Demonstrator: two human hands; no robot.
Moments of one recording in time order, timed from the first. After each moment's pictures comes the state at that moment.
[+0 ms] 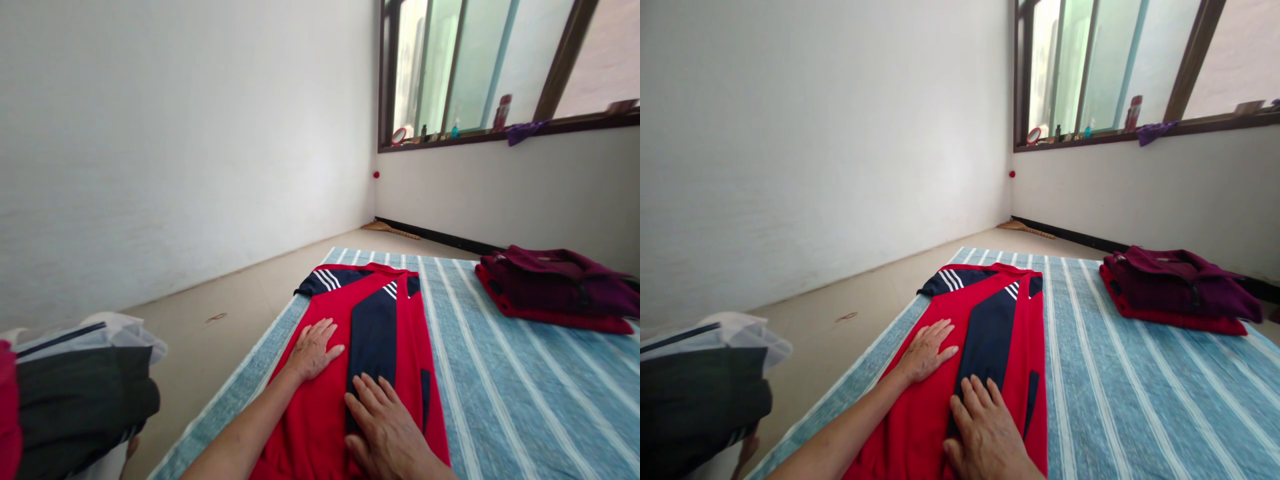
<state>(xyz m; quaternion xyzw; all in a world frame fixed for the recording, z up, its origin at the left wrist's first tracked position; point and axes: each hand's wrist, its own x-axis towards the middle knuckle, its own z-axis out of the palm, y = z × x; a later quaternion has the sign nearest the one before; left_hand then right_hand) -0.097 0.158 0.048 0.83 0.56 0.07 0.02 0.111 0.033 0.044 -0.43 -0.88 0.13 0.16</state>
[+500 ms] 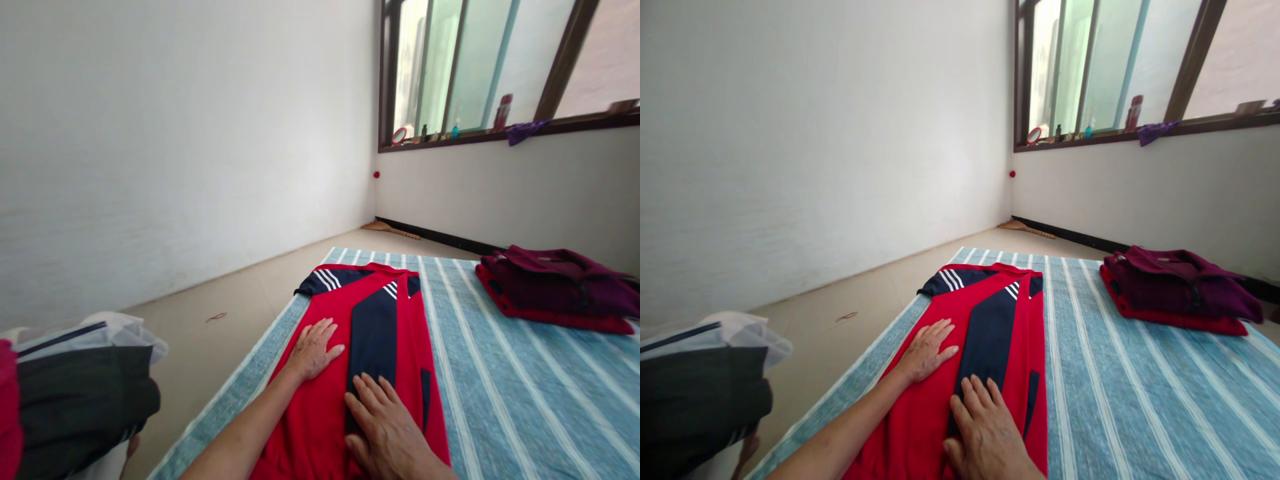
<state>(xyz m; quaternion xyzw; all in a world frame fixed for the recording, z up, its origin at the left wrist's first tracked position) -0.097 0.159 0.047 0.83 0.56 0.07 0.02 0.111 0.033 0.043 -0.43 -0.88 0.12 0.17</state>
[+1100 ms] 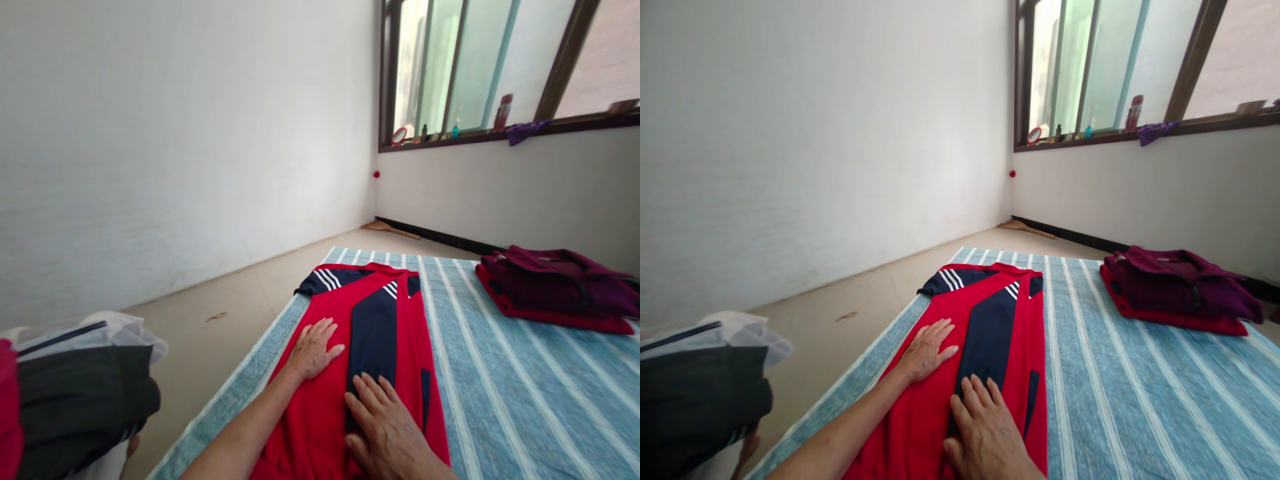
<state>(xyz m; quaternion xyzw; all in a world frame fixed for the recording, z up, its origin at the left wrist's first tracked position) -0.096 0.157 0.049 0.83 0.56 0.06 0.02 0.111 0.035 0.047 -0.43 -0.88 0.13 0.16</state>
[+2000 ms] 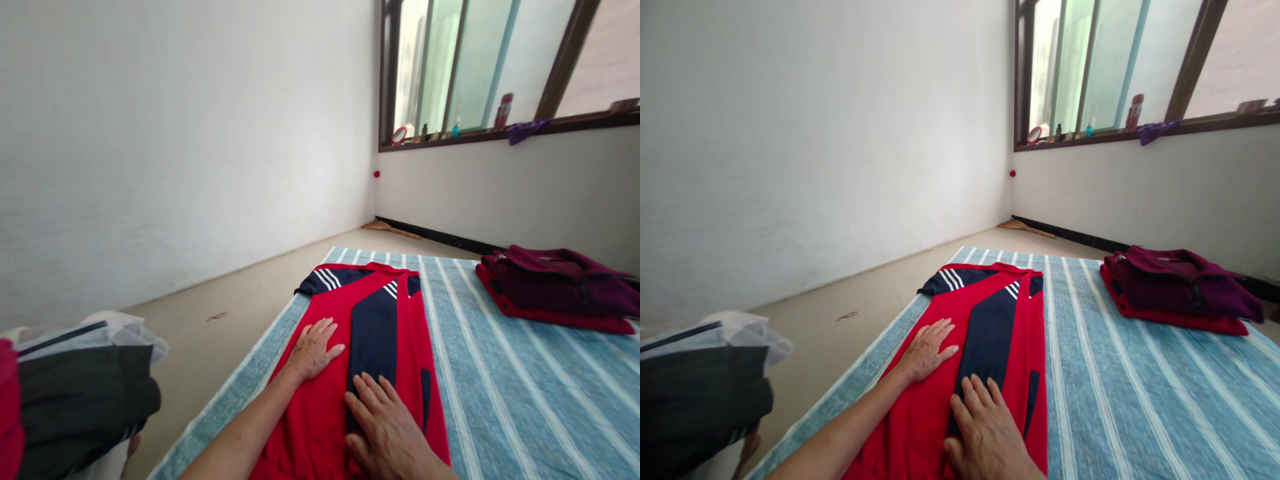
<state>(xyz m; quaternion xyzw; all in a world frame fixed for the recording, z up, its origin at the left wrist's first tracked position) -0.095 0.157 0.052 0.83 0.56 0.06 0.02 0.110 0.036 0.042 -0.43 -0.88 0.11 0.17</state>
